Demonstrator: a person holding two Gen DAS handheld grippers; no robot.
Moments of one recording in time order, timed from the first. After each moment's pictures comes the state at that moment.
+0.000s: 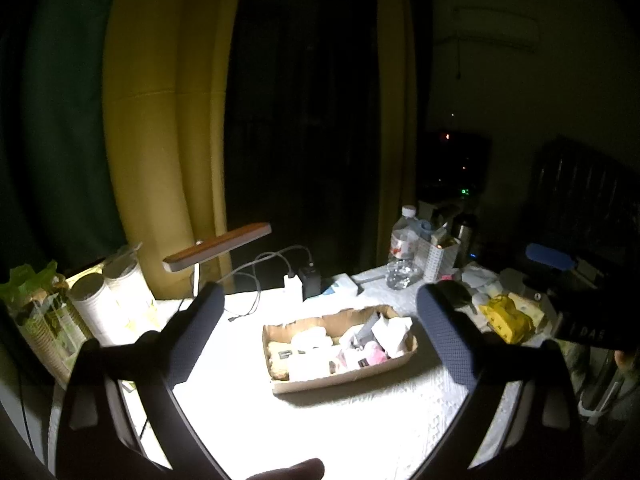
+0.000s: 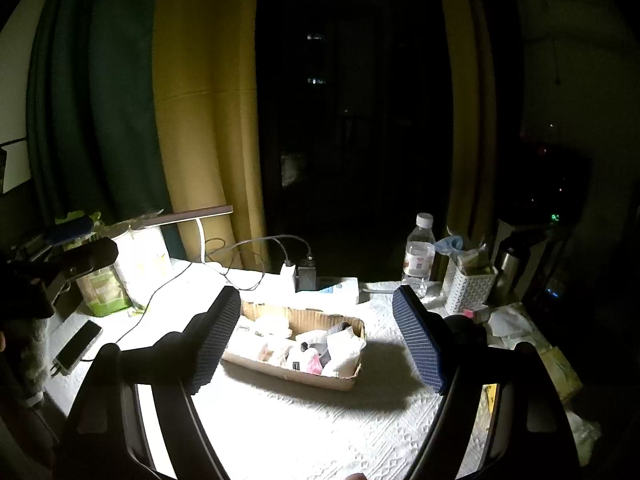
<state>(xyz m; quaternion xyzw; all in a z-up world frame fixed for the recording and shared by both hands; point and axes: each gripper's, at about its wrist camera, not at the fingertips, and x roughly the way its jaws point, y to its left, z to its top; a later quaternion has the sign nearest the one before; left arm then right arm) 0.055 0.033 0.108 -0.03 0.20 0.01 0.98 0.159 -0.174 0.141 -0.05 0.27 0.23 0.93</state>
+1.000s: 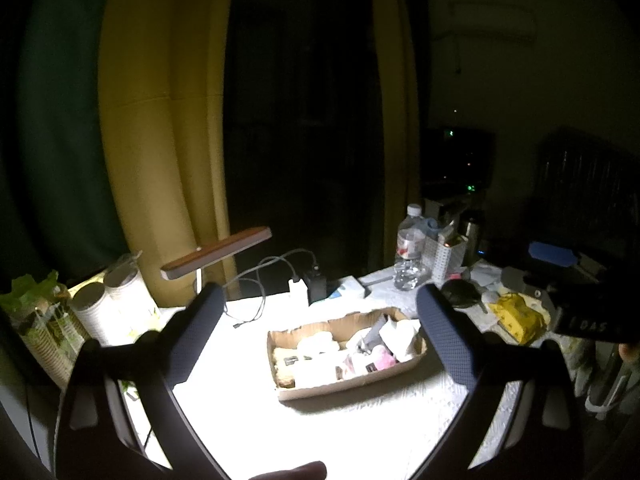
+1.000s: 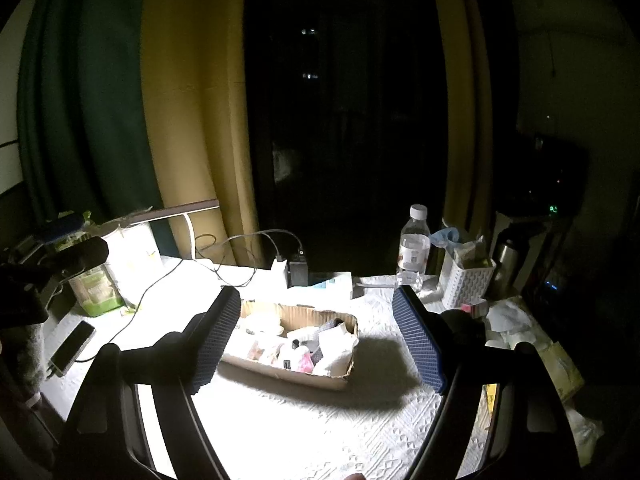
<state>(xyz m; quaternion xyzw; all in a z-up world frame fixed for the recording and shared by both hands) 0.065 0.027 0.104 -0.01 0.20 0.02 0.98 0.172 -0.182 0.129 -0.05 0.28 0.22 0.93</state>
